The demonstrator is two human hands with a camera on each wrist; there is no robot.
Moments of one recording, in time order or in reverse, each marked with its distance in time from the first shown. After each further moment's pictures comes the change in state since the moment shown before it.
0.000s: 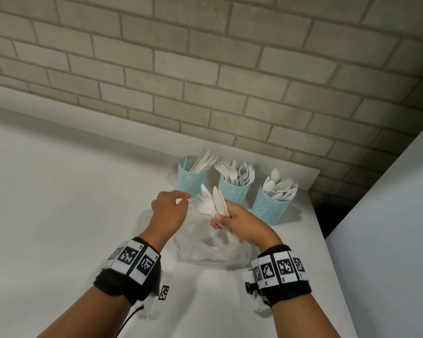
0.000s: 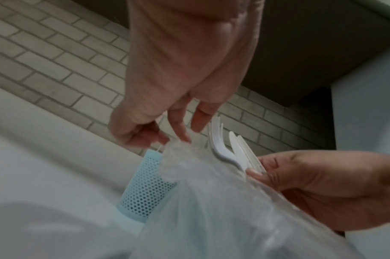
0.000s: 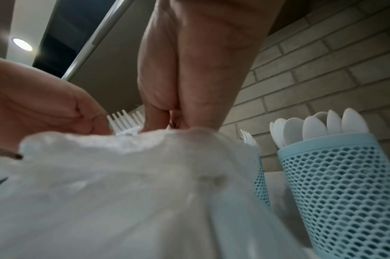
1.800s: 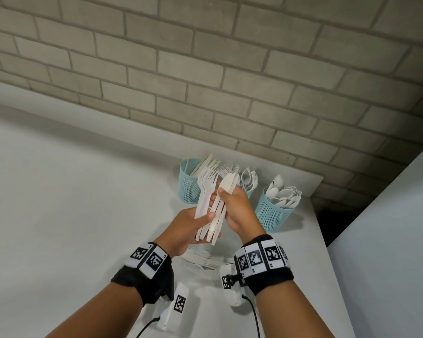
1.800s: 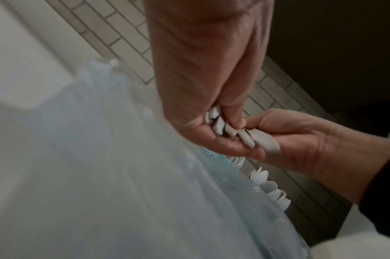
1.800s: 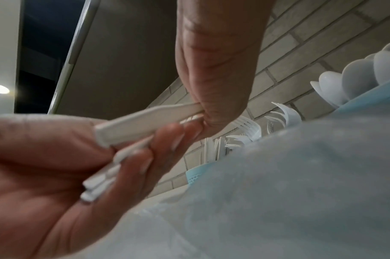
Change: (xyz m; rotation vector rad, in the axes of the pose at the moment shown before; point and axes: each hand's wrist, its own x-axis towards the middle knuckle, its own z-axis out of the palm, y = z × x) left_hand -0.008 0.004 0.020 -0.612 -0.514 -0.105; right_hand 0.046 -0.026 0.009 0.697 0.417 0.071
